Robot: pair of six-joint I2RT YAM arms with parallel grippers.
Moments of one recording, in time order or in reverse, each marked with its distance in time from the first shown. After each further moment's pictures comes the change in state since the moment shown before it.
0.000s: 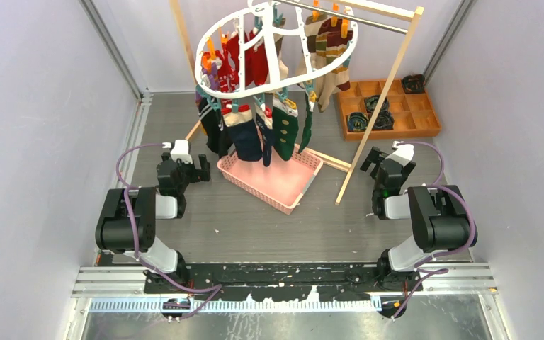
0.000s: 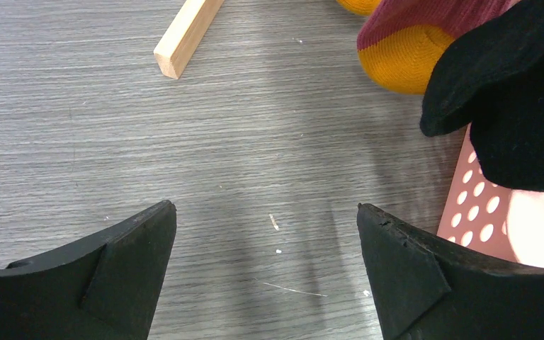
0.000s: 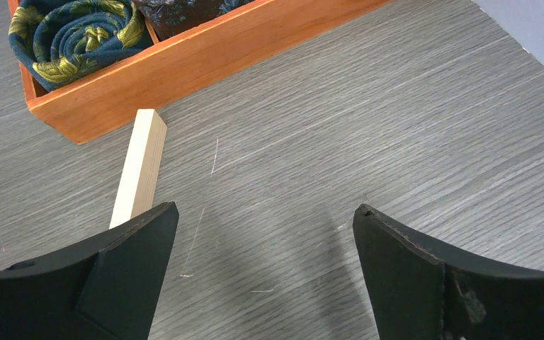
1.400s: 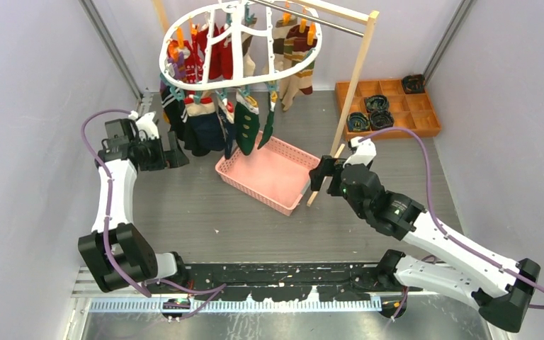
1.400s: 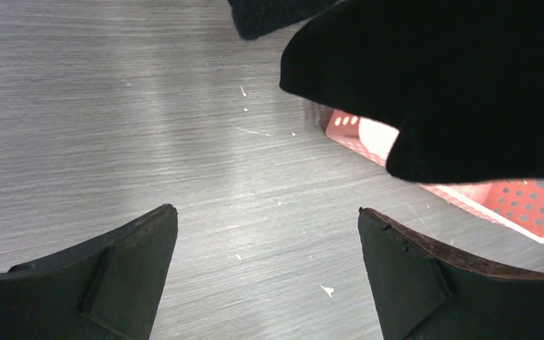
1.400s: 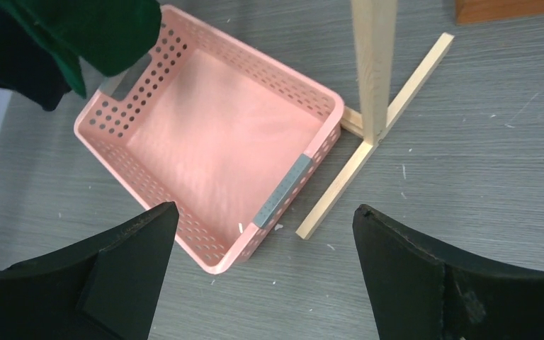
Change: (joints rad) left arm 0.270 -0.262 0.737 -1.614 0.347 0.109; right arm 0.842 -0.689 0.484 -1.348 0.138 0.391
